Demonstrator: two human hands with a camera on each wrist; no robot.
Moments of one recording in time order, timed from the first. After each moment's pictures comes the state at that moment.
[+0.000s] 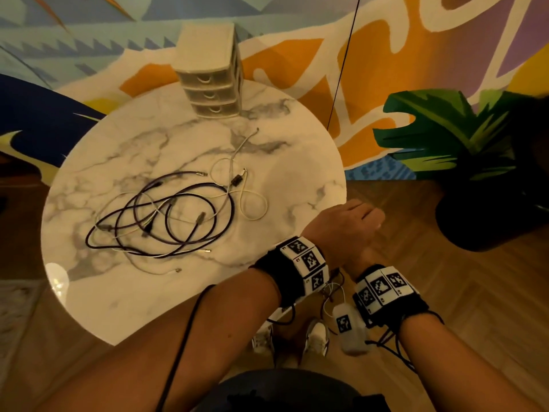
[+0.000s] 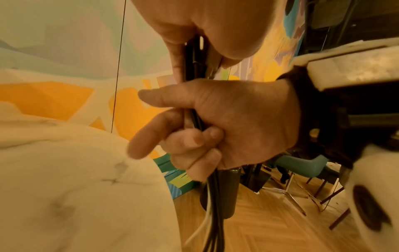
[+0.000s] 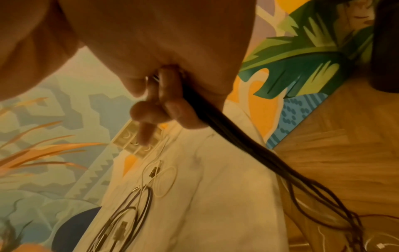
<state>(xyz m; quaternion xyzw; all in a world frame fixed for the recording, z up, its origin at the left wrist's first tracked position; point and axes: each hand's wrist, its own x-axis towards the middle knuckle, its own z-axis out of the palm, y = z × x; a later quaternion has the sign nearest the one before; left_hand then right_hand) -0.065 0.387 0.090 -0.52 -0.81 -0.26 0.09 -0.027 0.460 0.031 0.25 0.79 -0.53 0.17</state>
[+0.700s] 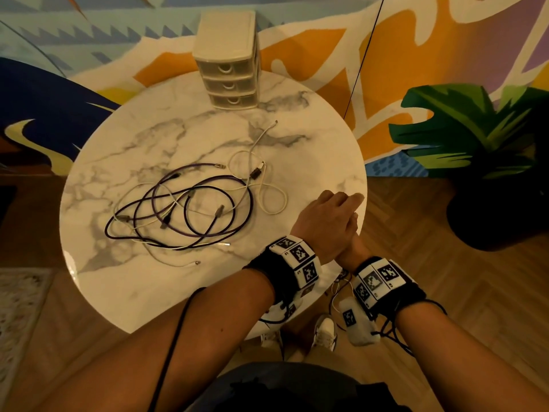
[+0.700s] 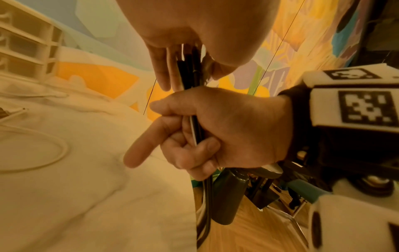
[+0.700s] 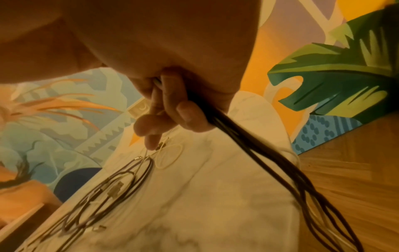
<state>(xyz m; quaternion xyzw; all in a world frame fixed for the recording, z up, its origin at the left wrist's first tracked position) -0.078 0.331 0.078 -0.36 -0.90 -0.25 -0.05 -0.037 0.413 0.042 0.15 0.85 -0.48 0.15</state>
